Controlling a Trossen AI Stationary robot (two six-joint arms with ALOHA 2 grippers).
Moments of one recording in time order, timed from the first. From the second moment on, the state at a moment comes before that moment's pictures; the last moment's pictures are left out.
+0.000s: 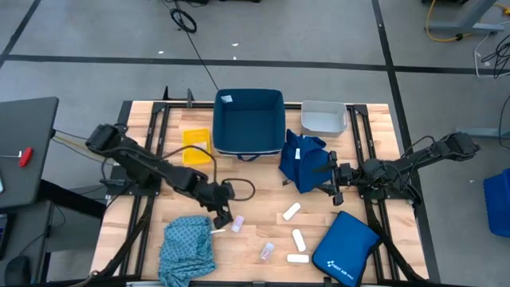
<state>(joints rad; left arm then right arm) -0.36 1.55 0.88 -0.29 -0.01 -0.84 0.27 0.65 0.01 0.67 0.22 0.01</state>
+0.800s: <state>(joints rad) -0.40 1.82 1.09 -0.39 -0.04 -0.94 0.27 0.65 0.01 0.63 0.23 -0.02</state>
